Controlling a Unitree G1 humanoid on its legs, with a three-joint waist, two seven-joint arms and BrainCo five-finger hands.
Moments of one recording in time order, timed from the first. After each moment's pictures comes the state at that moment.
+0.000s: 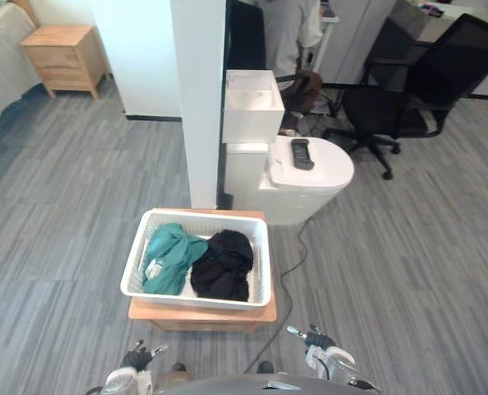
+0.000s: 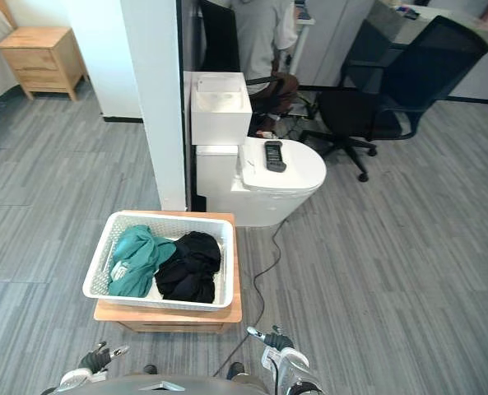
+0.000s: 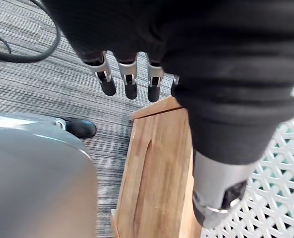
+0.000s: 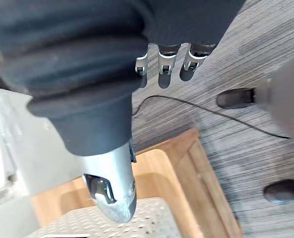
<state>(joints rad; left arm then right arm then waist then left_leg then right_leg) 0.10 0.15 0.16 1.12 -0.11 -0.08 -0.02 -0.04 -0.05 -0.21 0.98 0.27 -0.03 0.04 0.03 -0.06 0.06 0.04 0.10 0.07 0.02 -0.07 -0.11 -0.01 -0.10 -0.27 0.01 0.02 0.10</state>
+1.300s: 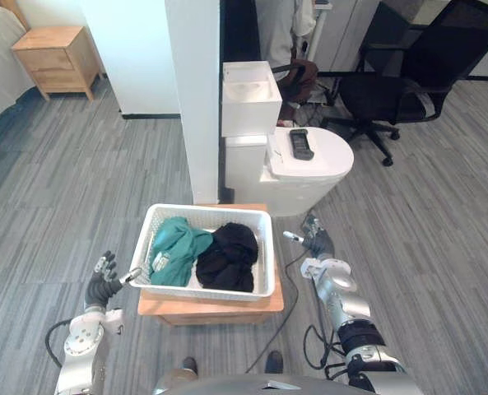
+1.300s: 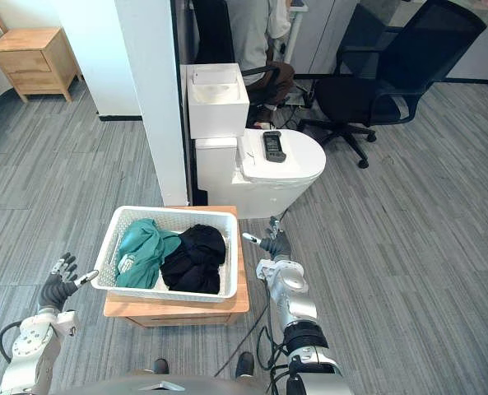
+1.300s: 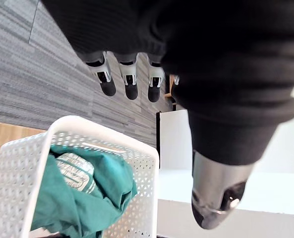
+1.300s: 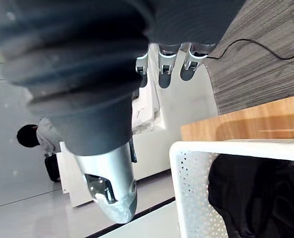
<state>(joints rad) 0.22 0.21 0.24 0.20 -0.14 -0.04 0.01 -0.24 -0.11 -0.08 0.57 0.31 -0.01 -0.03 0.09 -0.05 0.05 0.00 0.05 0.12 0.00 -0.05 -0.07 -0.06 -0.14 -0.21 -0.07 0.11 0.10</state>
